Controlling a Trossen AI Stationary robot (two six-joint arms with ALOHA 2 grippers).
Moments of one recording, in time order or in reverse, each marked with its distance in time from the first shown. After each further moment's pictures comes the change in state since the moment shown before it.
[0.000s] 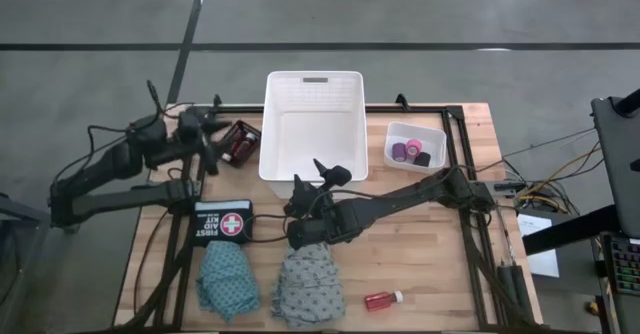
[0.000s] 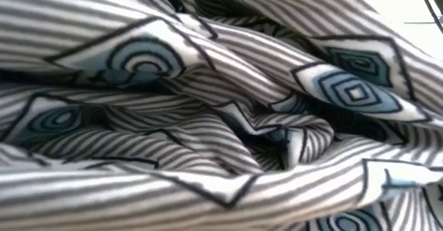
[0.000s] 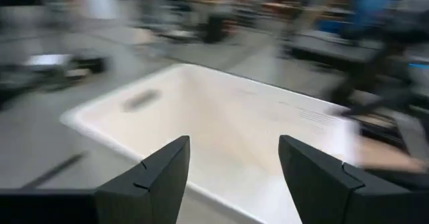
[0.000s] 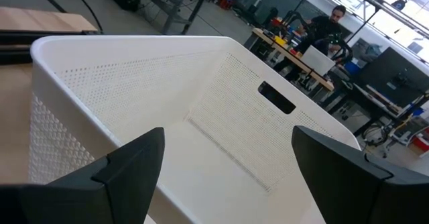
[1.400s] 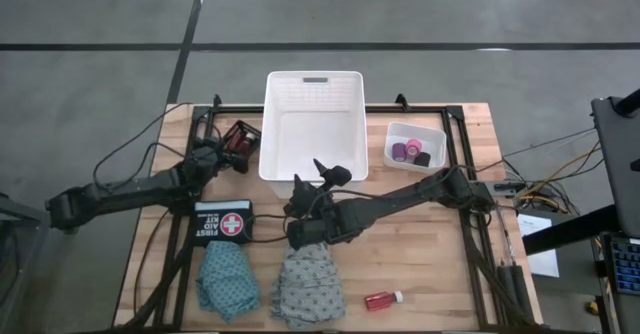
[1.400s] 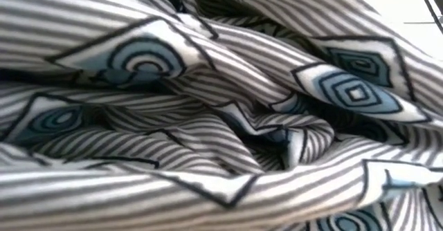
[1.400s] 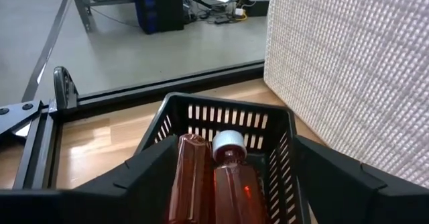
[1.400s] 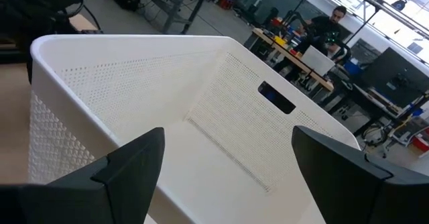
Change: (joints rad) left arm 0.102 0.094 -0.741 0.581 -0.538 -0.204; right arm 0.000 0.000 0.000 -0.003 0.000 0.000
